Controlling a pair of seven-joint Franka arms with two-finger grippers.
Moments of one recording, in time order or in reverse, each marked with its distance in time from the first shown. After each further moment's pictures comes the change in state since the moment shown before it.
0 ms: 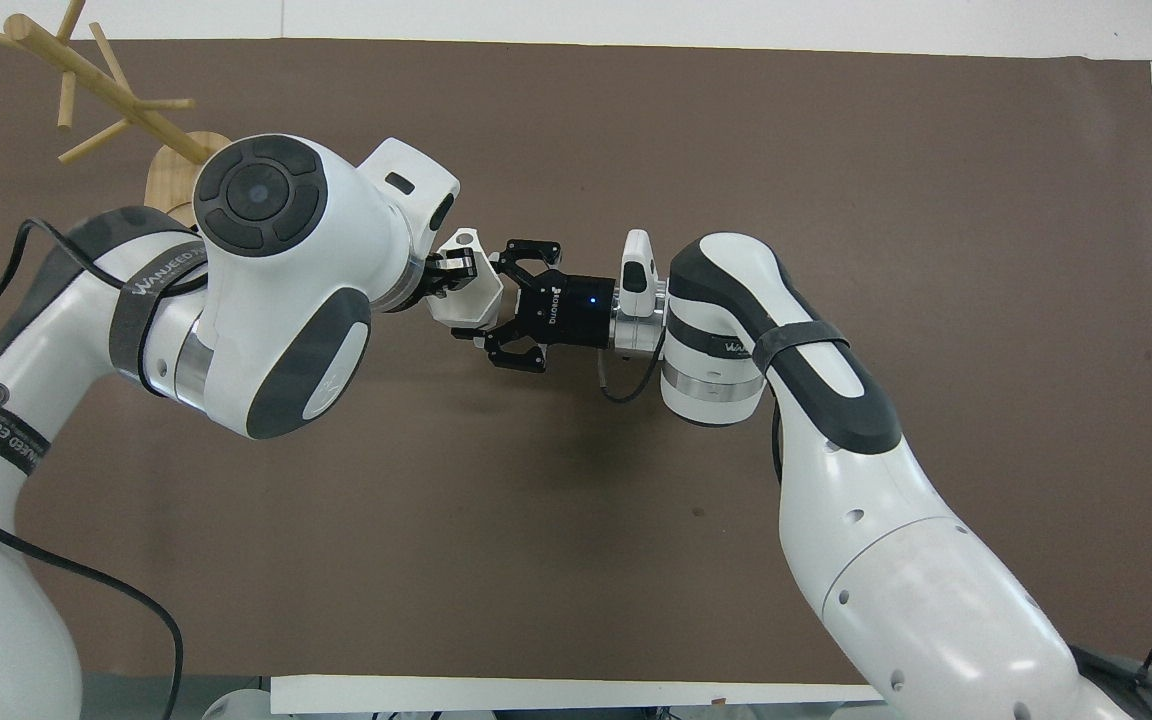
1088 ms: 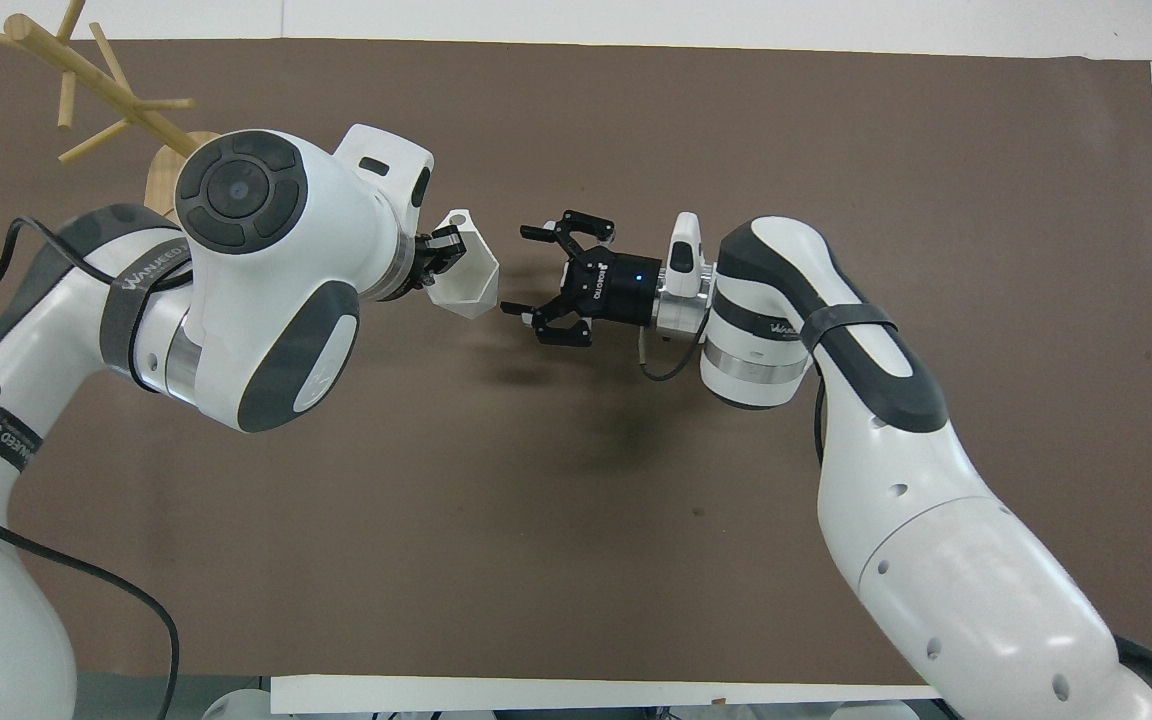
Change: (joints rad) left arm 0.005 0.002 0.016 -0.004 -0.002 0.050 -0.205; right arm -0.100 -0.001 -0.024 -0.024 -0.022 -0.009 -0.006
